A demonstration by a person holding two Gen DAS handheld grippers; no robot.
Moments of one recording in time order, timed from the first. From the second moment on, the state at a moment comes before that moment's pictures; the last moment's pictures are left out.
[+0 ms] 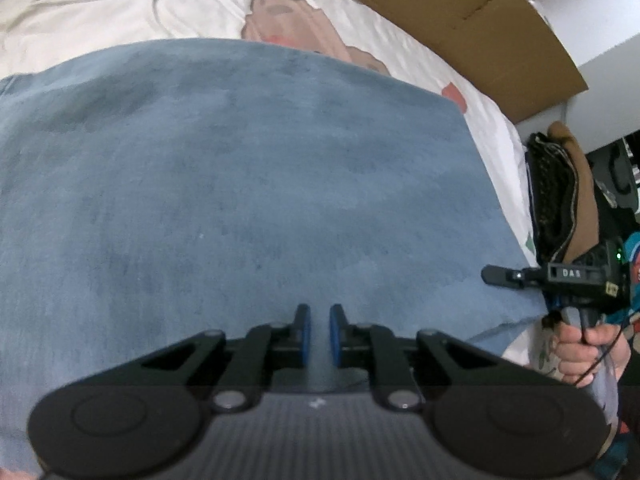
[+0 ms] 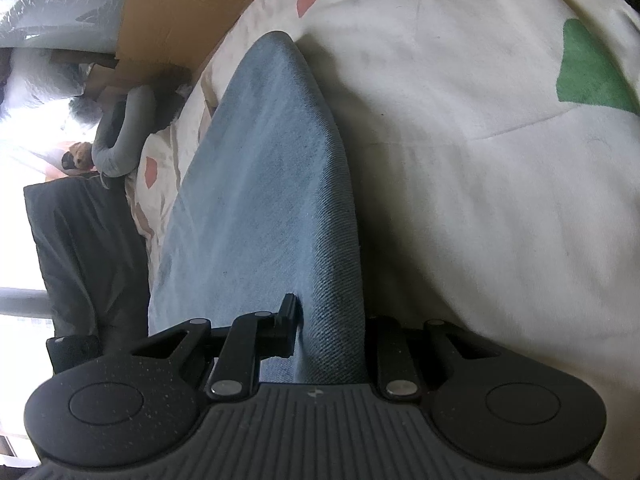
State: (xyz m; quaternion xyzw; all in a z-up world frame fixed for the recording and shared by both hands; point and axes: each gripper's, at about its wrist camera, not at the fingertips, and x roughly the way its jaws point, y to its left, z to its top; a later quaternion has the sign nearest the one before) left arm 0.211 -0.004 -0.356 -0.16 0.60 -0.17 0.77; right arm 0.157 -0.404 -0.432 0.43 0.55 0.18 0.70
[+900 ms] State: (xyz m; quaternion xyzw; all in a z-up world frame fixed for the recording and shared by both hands) left arm 0.329 -0.012 -0.360 -0.17 0.55 -0.06 0.82; right arm 0.155 -0.408 -0.435 0.45 0.54 0.17 0.69
